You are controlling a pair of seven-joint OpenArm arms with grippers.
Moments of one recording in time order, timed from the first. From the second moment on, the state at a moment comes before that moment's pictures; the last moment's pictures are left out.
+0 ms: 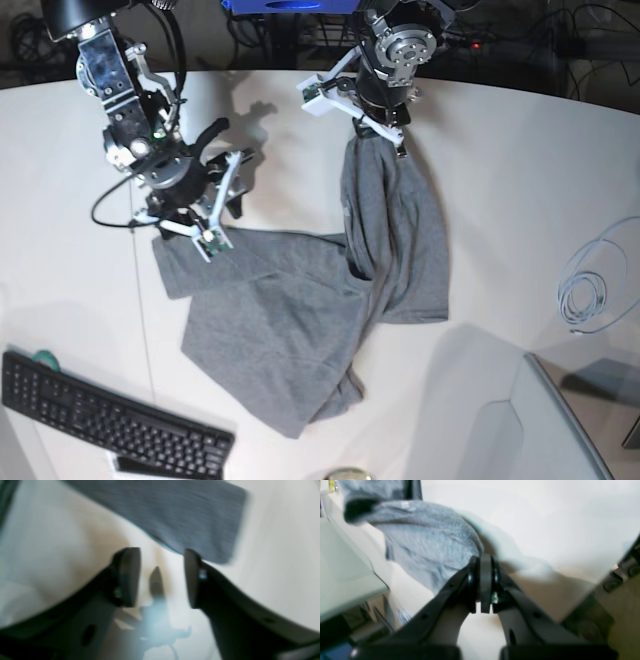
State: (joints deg) left arm 24.4 -13.8 31.2 97.1 53.9 -16.2 37.6; right arm -7.2 10.6 -19.9 89.2 -2.0 8.1 -35.2
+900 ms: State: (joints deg) left arm 26.5 -14.1 30.2 97.3 53.9 -16.2 38.7; right arm 7.2 4.7 -24.3 66.1 -2.0 8.0 -34.9
